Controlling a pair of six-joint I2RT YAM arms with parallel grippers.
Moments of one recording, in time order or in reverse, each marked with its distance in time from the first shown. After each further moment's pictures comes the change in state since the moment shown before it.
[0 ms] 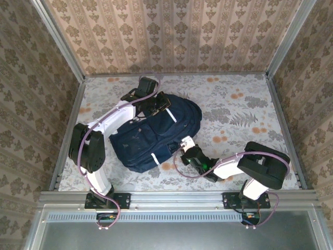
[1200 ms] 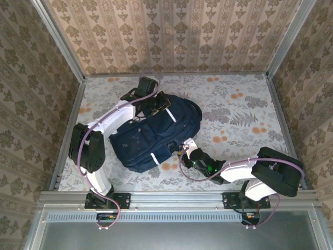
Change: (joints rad) left arm 0.001 0.000 0.006 -0.011 0.002 0.002; right arm 0.032 -0.143 -0.057 -0.055 -0.085 0.034
